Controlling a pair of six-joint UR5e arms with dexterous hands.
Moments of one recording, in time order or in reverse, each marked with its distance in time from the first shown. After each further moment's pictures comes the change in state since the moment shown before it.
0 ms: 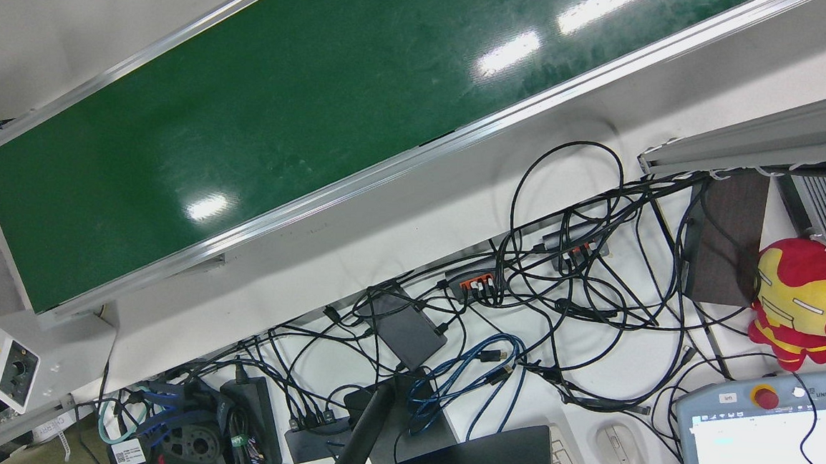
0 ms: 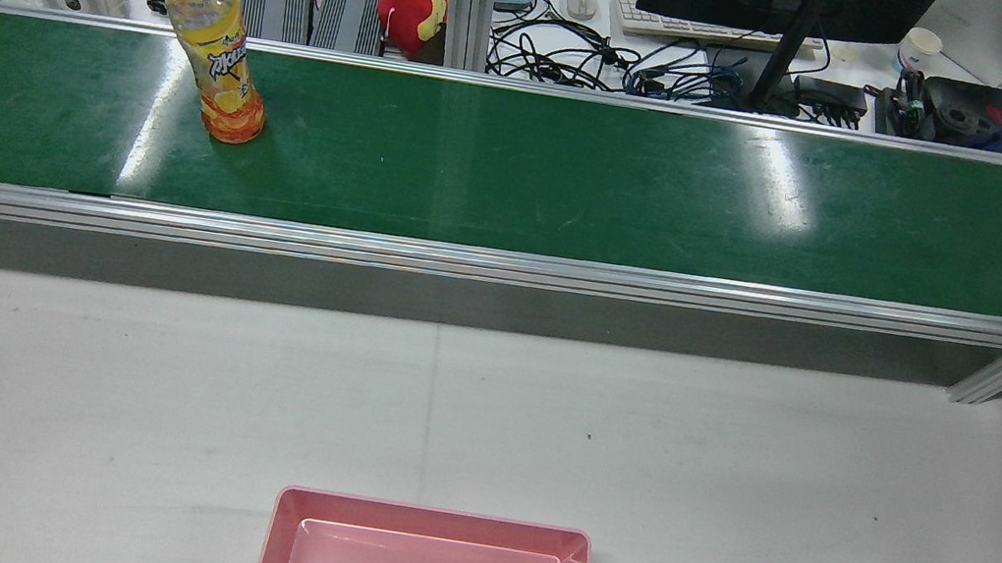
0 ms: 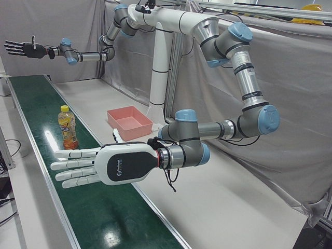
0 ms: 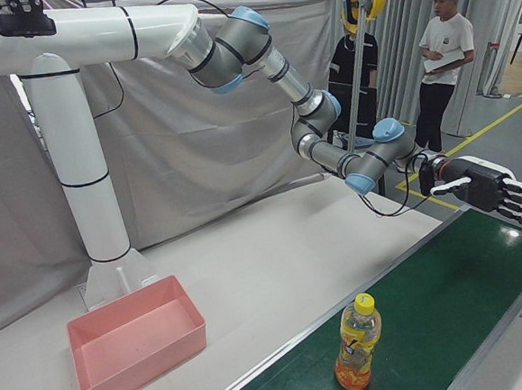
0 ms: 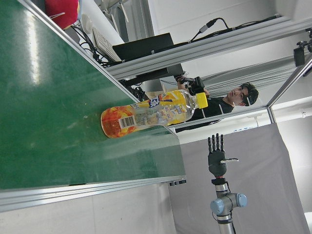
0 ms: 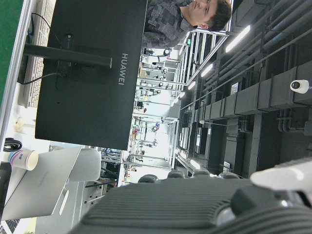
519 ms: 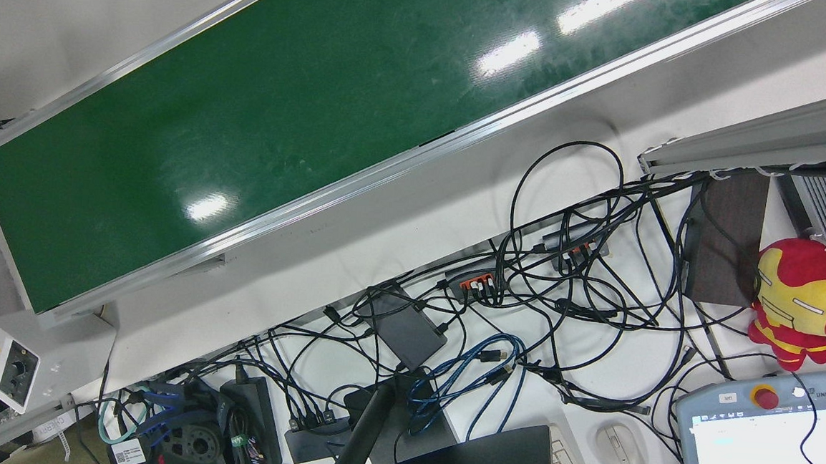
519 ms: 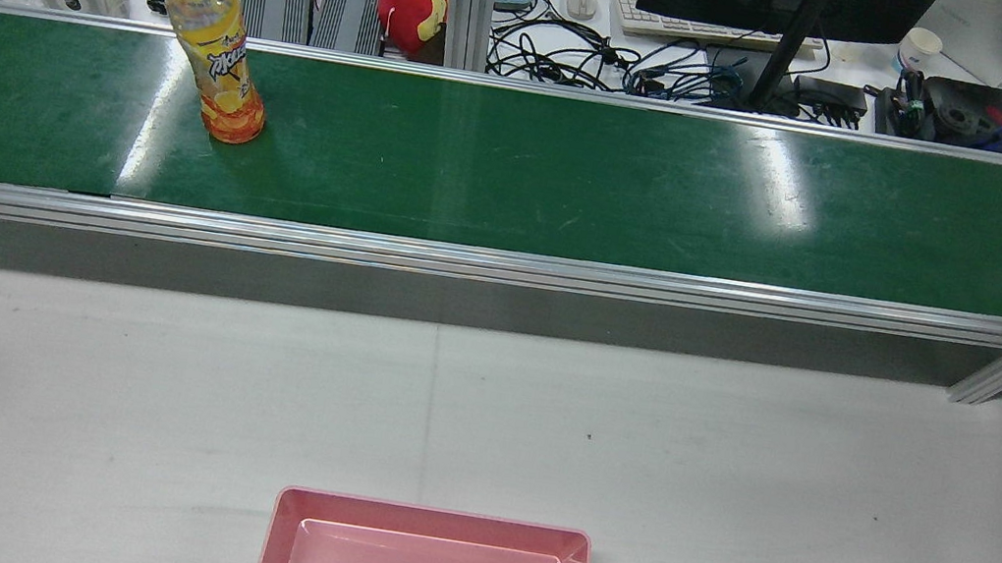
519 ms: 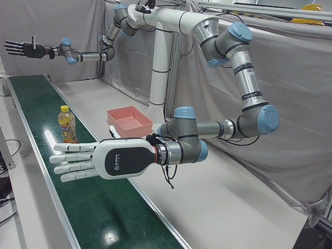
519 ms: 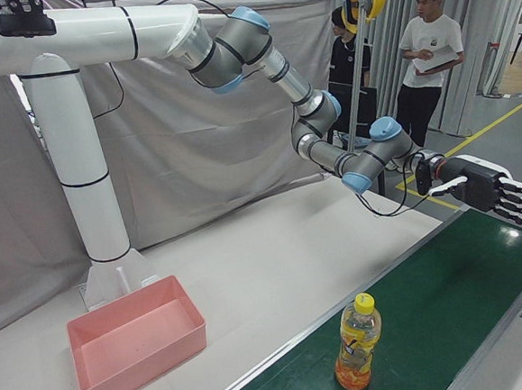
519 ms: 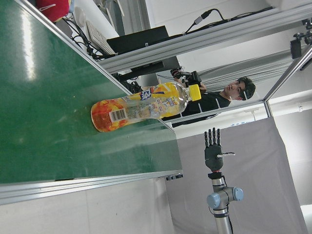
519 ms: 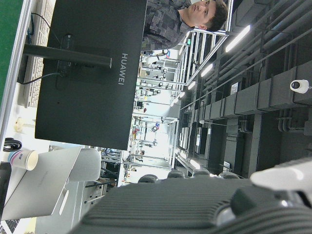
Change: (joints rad) left arm 0.013 -0.001 -0.038 0.019 0.001 -0.001; right arm 0.000 0.000 0.000 0.000 0.000 0.000
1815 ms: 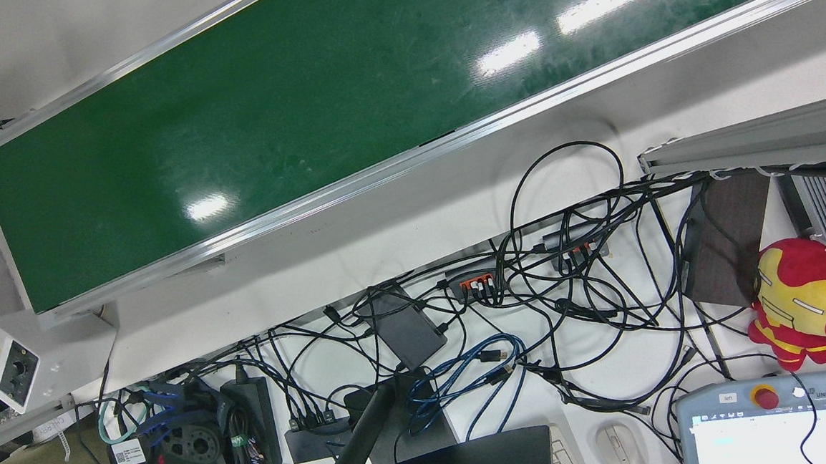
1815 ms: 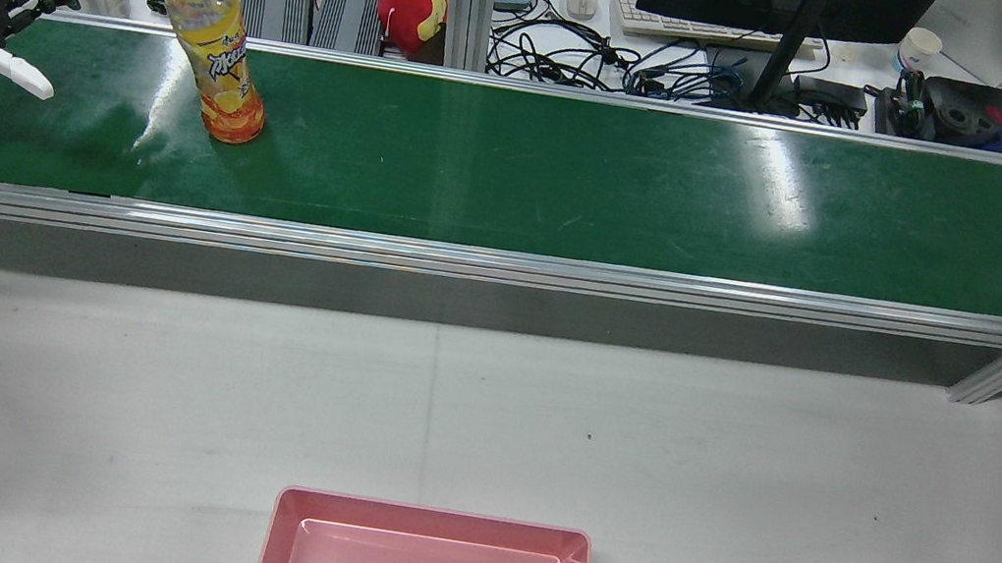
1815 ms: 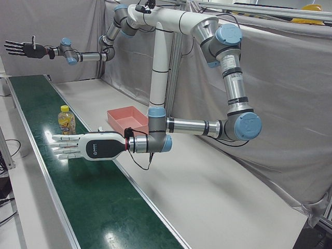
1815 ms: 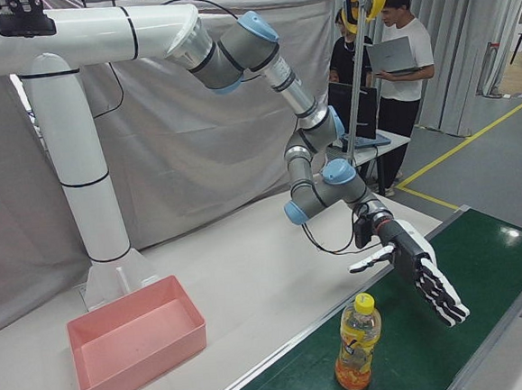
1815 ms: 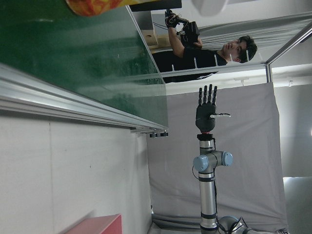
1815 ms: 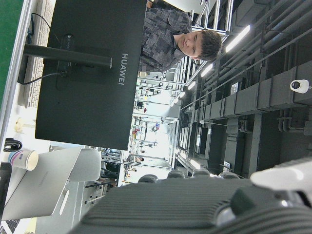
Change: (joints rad) left arm 0.396 -0.038 -0.122 0.124 -0.210 -0.011; right arm 0.000 0.000 0.000 0.000 -0.001 0.001
